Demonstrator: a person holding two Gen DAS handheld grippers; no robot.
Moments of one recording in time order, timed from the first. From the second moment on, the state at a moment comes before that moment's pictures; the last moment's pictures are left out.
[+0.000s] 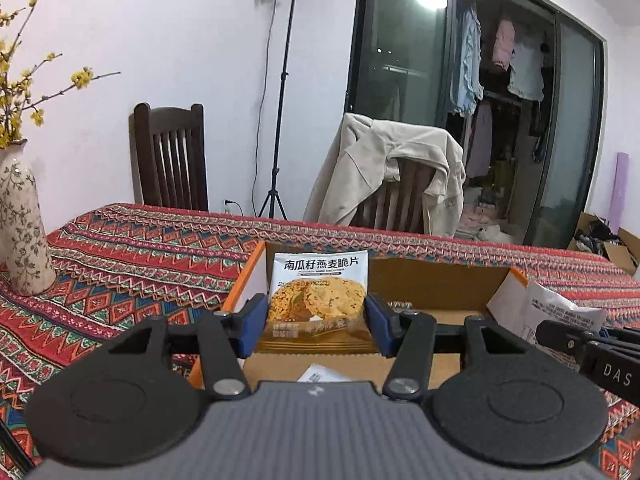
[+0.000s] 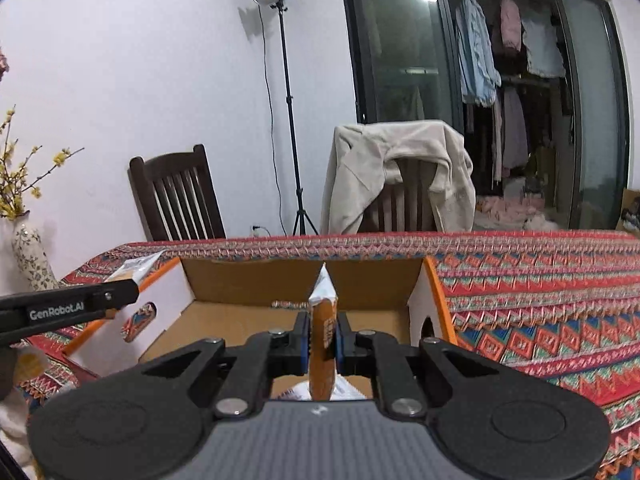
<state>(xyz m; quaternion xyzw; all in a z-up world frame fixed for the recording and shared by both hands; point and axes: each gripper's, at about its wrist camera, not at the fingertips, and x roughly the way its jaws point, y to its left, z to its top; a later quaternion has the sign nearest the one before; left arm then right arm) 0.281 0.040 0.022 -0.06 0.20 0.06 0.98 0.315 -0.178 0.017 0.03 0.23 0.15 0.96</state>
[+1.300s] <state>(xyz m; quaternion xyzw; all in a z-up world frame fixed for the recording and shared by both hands) 0.222 0.036 0.038 -0.09 0.17 0.06 0.98 0.274 -0.190 0.019 0.02 0.21 0.14 0.97</state>
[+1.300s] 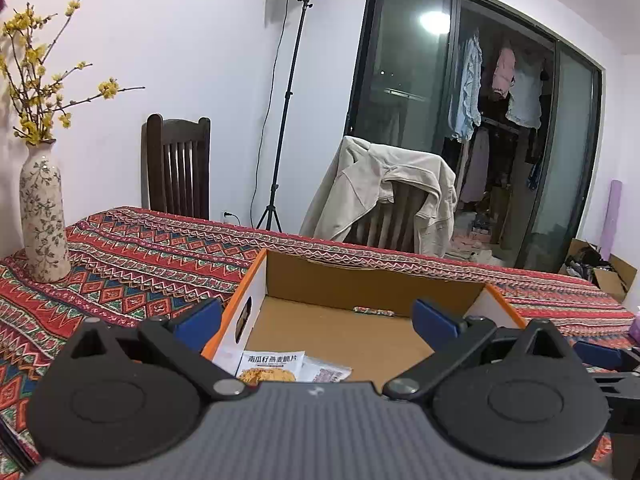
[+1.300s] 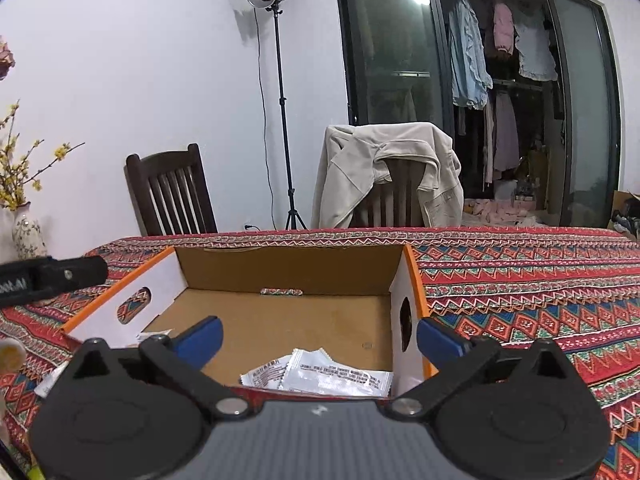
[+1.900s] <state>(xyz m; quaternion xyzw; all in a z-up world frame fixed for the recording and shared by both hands) 0.136 0.039 0.029 -0.05 0.17 0.03 0.98 0.193 -0.207 0.018 -0.01 0.22 0.15 0.96</state>
